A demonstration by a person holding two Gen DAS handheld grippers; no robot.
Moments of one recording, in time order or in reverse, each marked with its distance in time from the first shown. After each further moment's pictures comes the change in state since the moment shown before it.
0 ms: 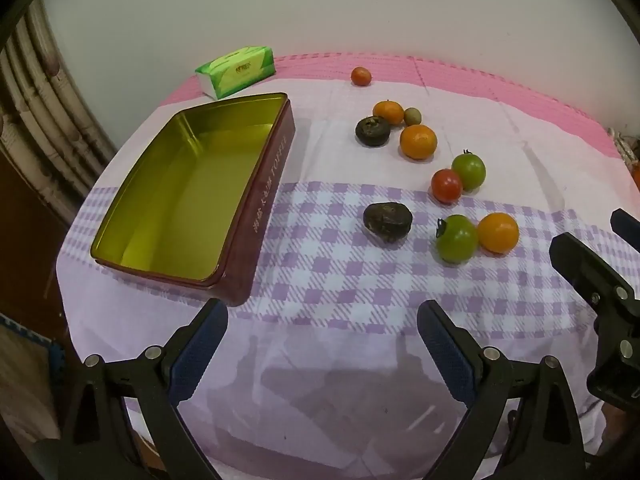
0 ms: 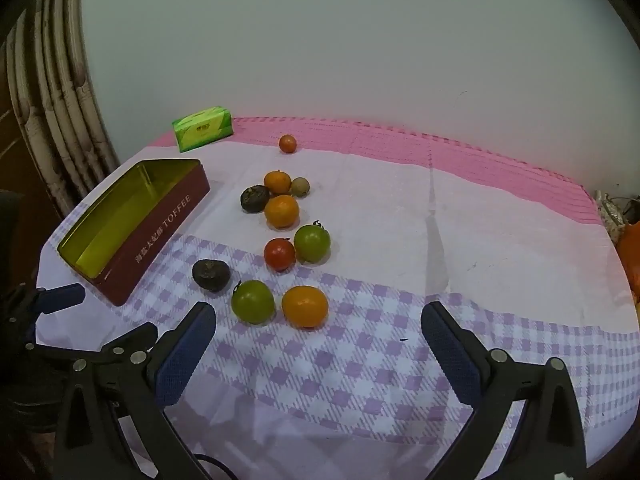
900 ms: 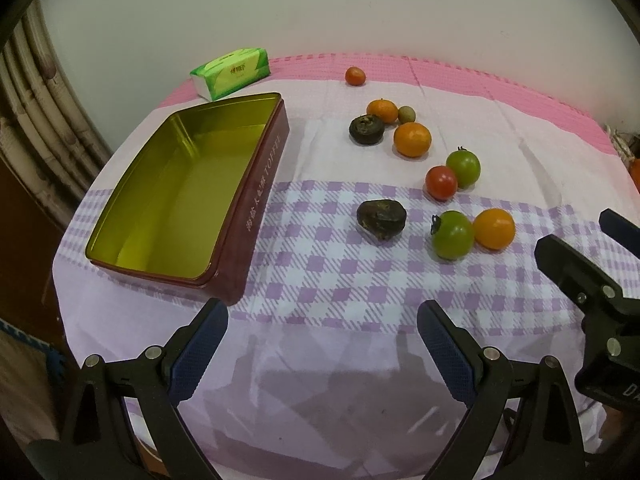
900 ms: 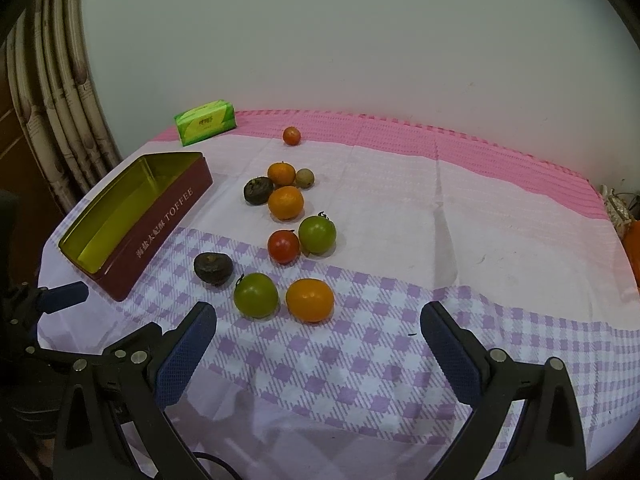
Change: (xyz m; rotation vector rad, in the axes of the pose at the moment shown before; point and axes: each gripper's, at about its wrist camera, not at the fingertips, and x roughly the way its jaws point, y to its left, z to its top) left arm 0.006 -0.007 -0.007 0.013 -0.014 -0.002; right arm 0.007 0.002 -0.006 0.002 0.014 0.021
